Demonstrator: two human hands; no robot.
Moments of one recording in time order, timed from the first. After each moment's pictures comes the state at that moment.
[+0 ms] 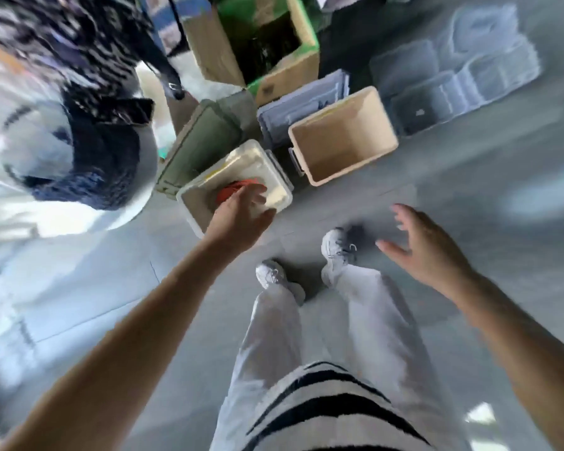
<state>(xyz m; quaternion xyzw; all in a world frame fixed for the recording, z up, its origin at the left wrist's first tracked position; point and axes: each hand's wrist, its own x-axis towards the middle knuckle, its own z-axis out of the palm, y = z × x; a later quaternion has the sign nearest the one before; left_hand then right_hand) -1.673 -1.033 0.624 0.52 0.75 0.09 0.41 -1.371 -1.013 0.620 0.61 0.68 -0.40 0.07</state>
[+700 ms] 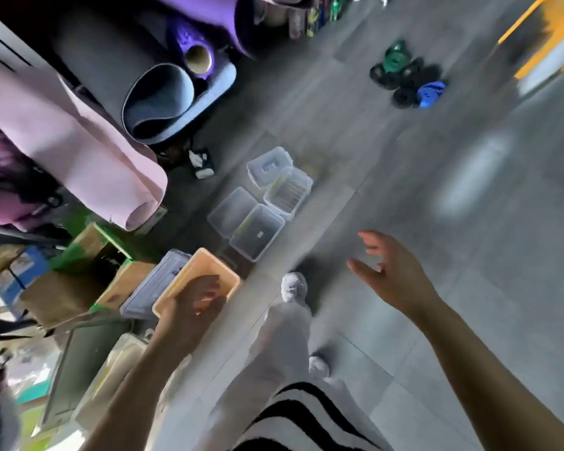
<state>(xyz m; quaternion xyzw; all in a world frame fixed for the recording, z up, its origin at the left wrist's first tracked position) -1.269 -0.833 0.726 0.64 0.64 0.10 0.42 -0.938 -0.877 0.742 0.76 0.49 -0.39 -0.19</state>
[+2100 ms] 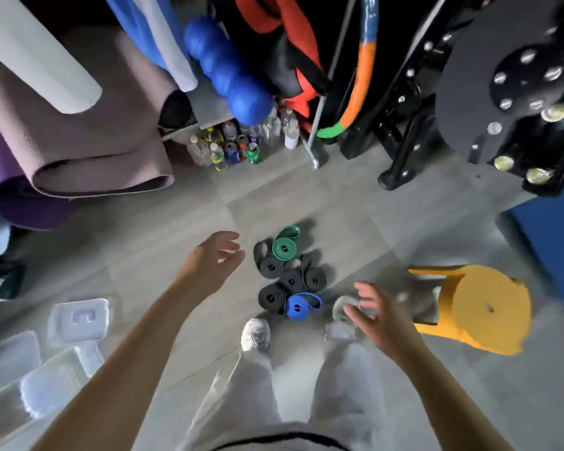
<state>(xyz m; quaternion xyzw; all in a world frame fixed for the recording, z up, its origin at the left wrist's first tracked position) -0.355 -0.027 0.699 0.51 0.70 0.17 0.47 -0.057 -0.097 0.680 0.73 0.53 -0.43 -0.06</state>
